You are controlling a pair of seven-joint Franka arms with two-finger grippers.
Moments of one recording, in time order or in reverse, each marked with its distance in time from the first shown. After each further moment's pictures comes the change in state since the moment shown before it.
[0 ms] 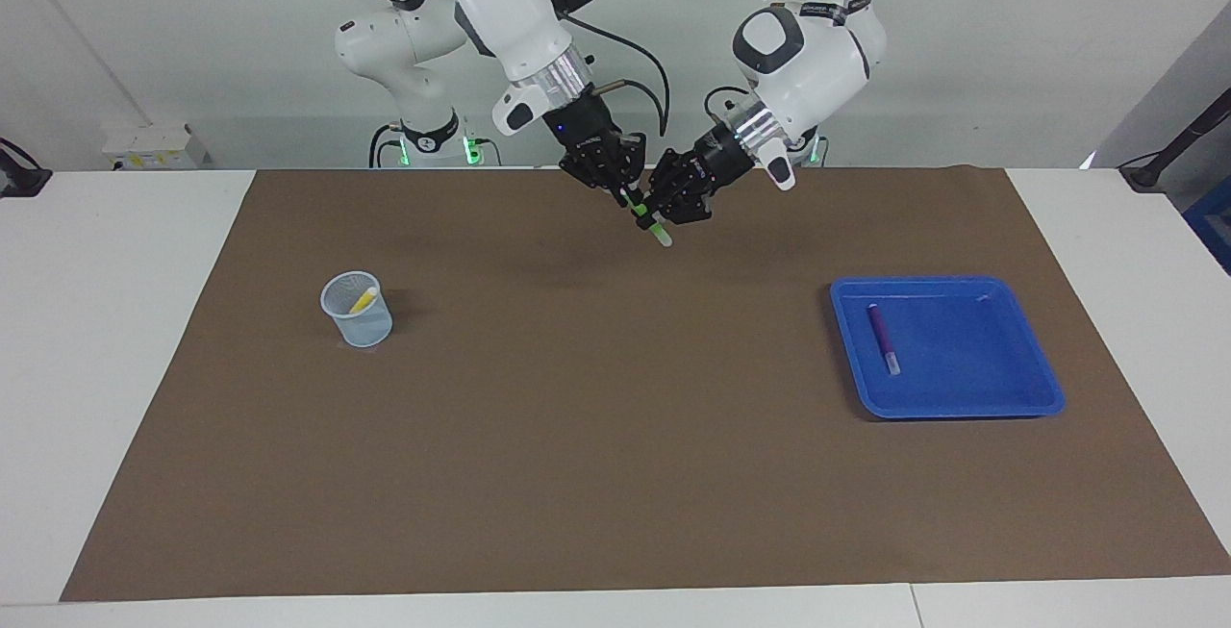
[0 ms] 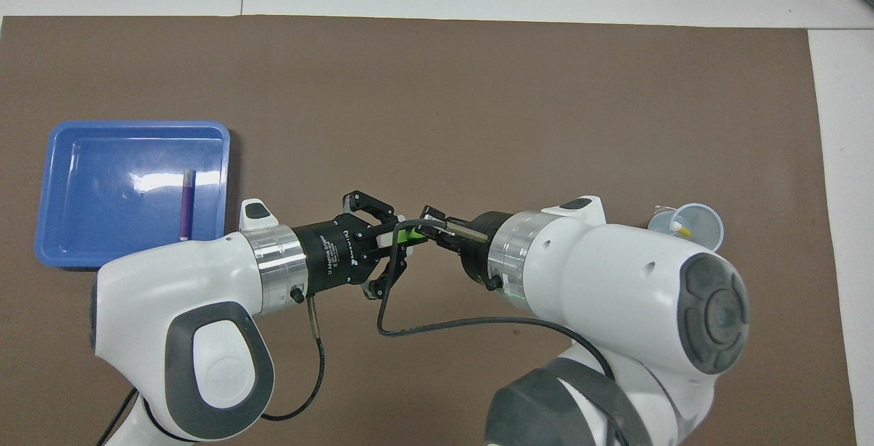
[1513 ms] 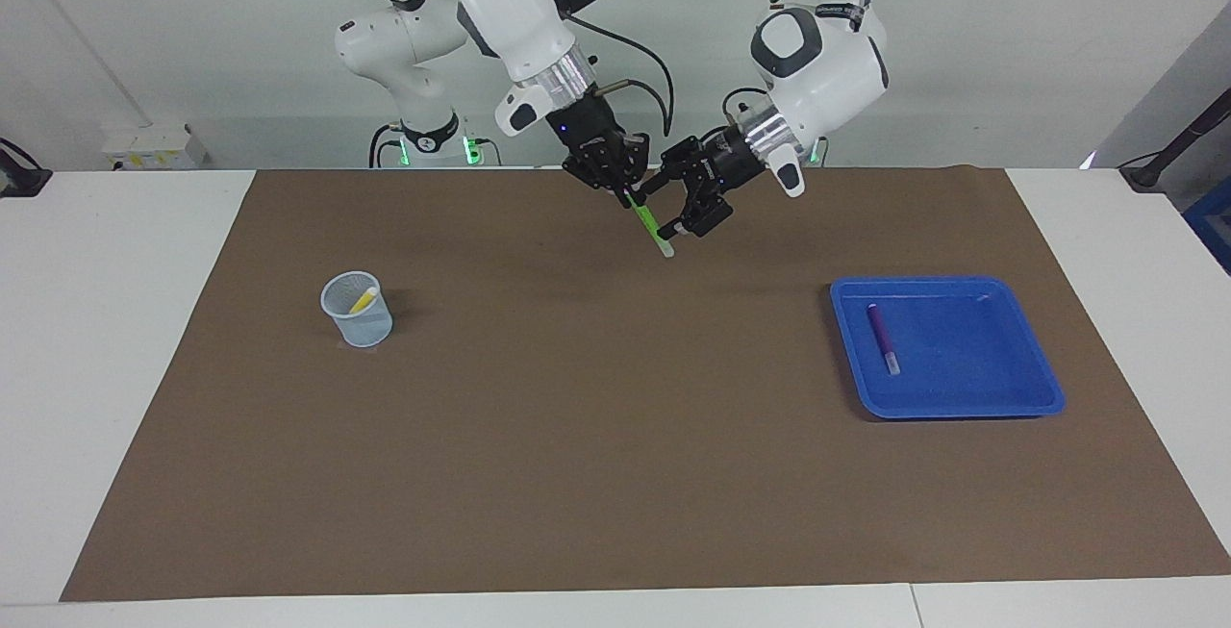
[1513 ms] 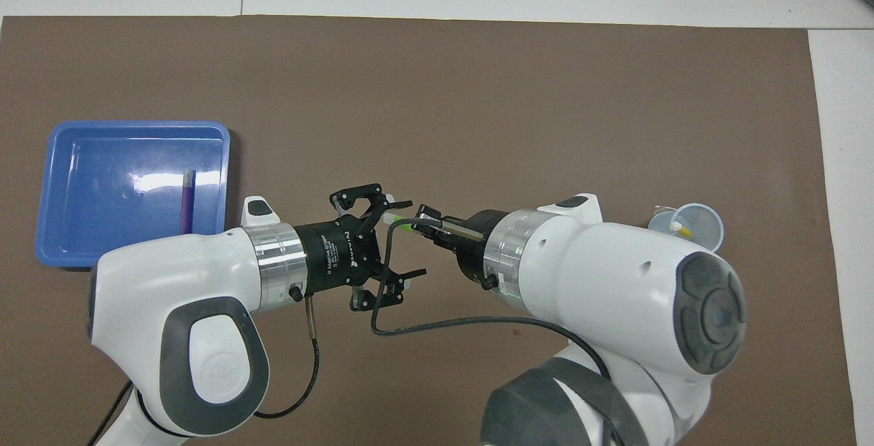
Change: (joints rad) left arm 0.017 0.003 -0.009 0.008 0.017 -0.048 -0.007; right arm -0.002 0.008 0.008 0.014 -0.003 0.001 0.000
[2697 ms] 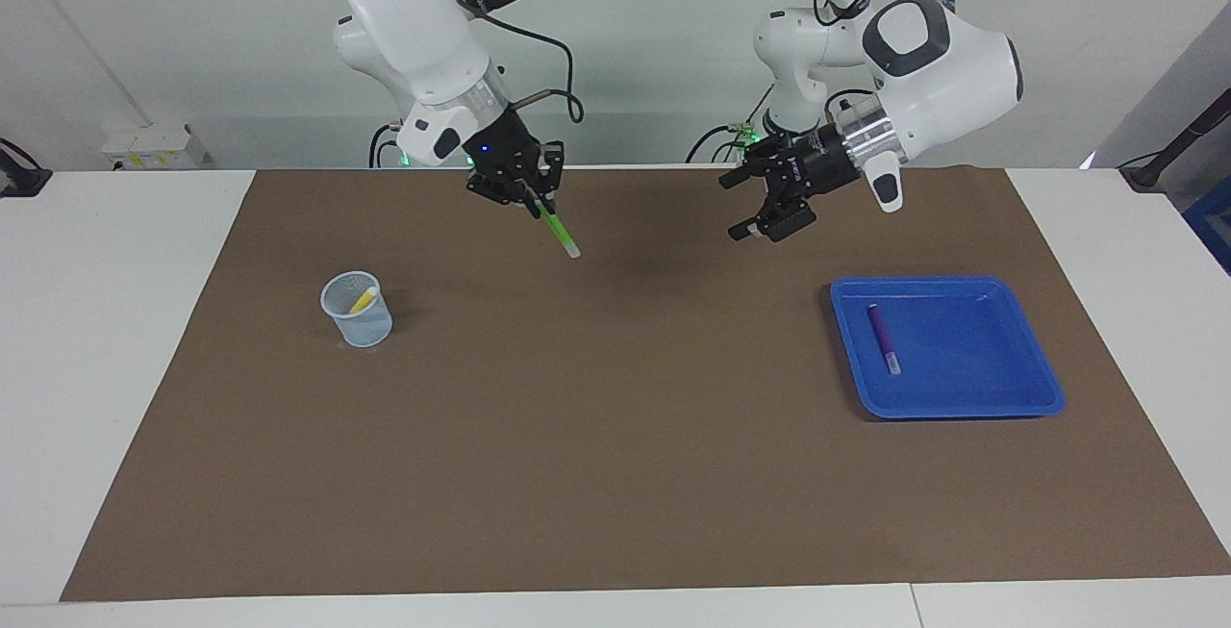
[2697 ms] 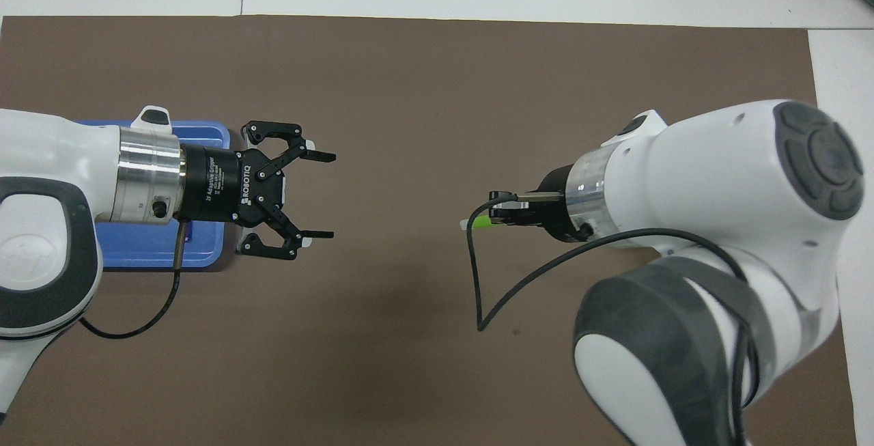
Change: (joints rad) left arm 0.326 0.098 0.002 0.278 0.205 -0.531 0.028; right arm -0.159 0.061 0.003 0.176 -0.042 -0.383 -0.375
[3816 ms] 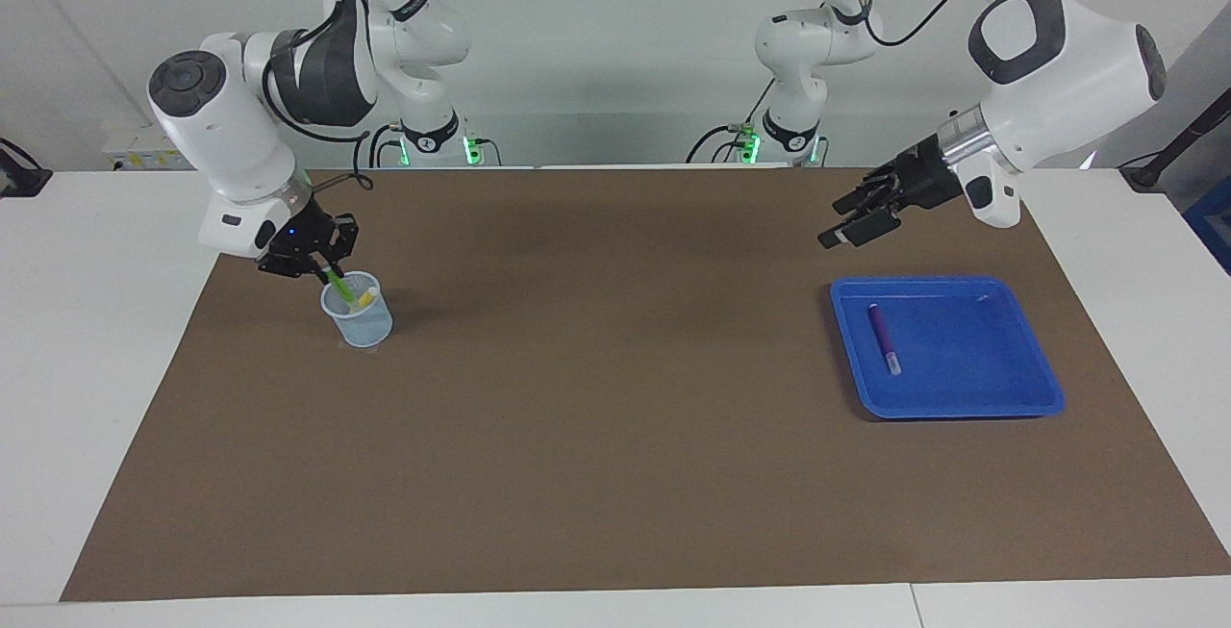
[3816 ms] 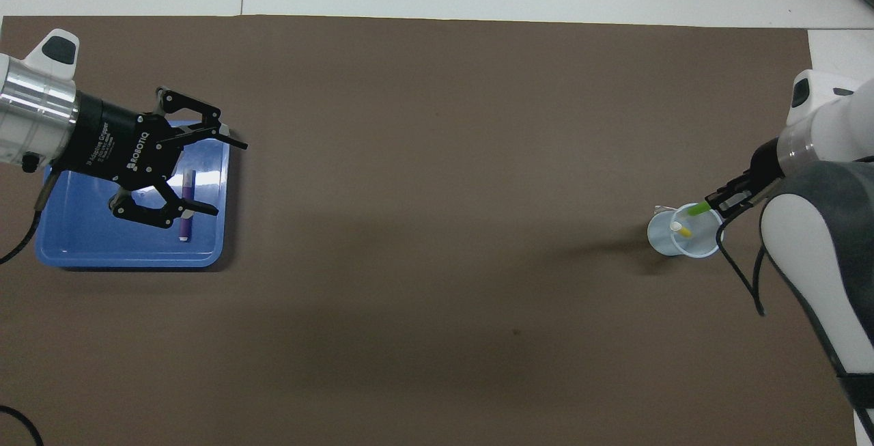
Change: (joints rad) left arm 0.172 0.154 0.003 0.326 0.316 -0.349 0.323; right arm -0.346 0.052 -0.042 0.067 -0.387 -0.296 -0.929
